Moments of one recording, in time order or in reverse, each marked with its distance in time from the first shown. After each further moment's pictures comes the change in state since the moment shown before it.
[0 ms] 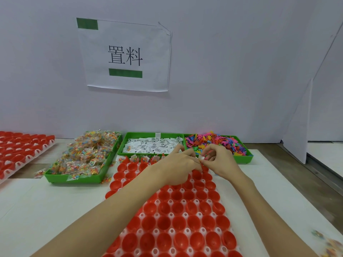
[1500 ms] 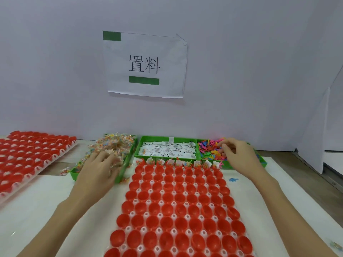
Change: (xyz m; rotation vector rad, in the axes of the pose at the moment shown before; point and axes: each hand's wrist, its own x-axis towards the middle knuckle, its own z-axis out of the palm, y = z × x) left_hand -0.207 -0.084 0.023 -0.023 0.509 -0.792; right_hand 0.003 -0.032 -0.029 0.054 0.073 -0.059
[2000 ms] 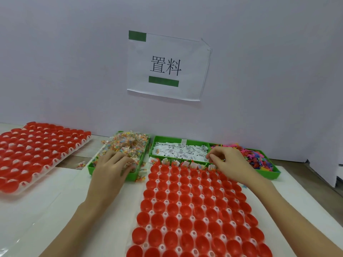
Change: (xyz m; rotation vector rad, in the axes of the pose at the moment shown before) left_hand -0.011 -0.019 0.010 -0.120 0.213 0.102; right_hand -0.007 -0.059 0.039 -0.174 -0.267 -0.150
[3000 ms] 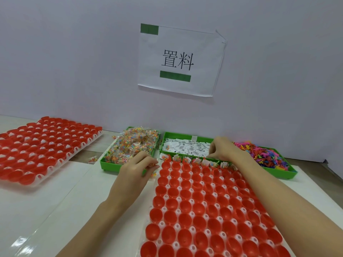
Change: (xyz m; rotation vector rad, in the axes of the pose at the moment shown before) left_hand -0.004 0.030 0.002 -0.299 0.019 0.048; right_hand 0.091 0.008 0.040 -0.308 -0.266 0.132
